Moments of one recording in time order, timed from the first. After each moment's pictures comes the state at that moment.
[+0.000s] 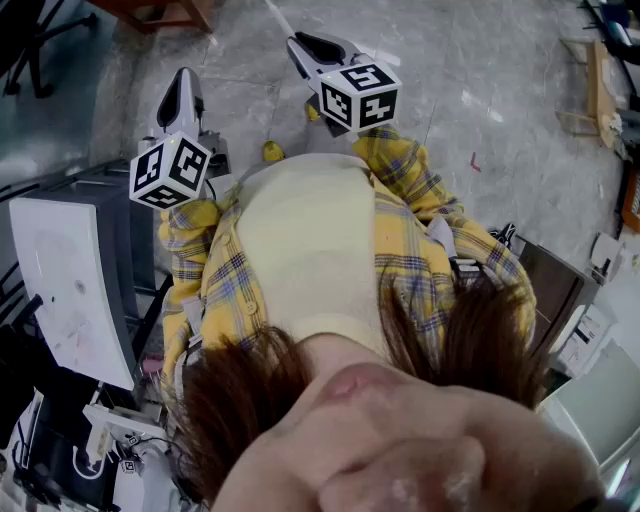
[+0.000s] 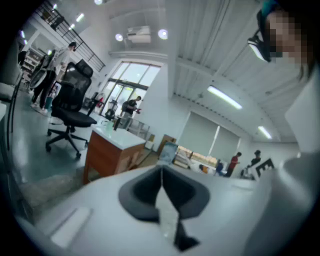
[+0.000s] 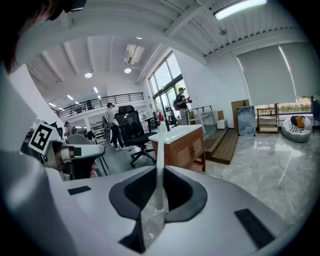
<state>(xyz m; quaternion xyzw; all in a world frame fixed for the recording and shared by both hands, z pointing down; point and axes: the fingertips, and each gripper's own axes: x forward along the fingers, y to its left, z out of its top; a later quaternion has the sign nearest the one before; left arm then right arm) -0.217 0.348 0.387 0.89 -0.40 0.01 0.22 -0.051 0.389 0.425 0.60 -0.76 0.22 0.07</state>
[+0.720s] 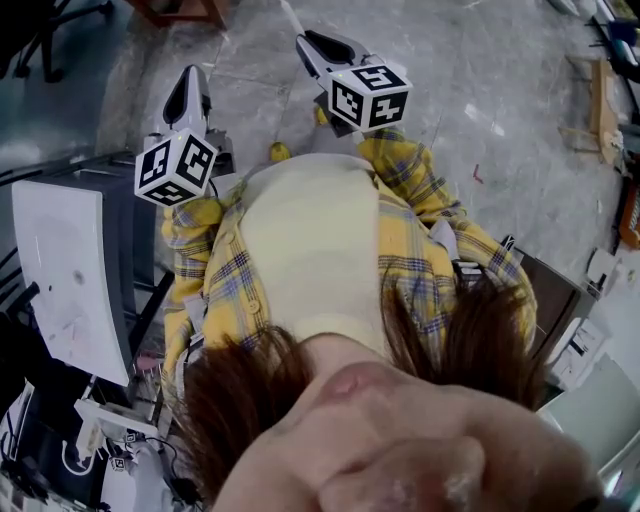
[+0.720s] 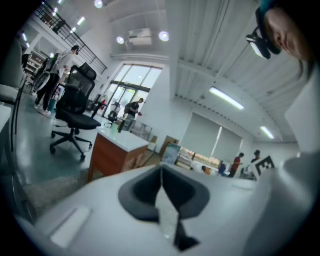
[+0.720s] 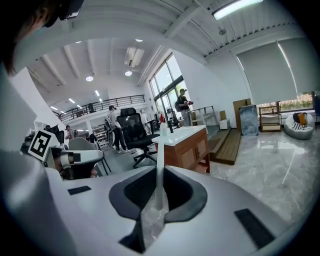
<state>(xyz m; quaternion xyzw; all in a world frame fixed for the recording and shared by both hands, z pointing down) -0.248 0.341 0.386 0.89 -0.41 0.01 0.22 -0.077 0.377 0.417 0.60 -0.77 0.22 0.05</state>
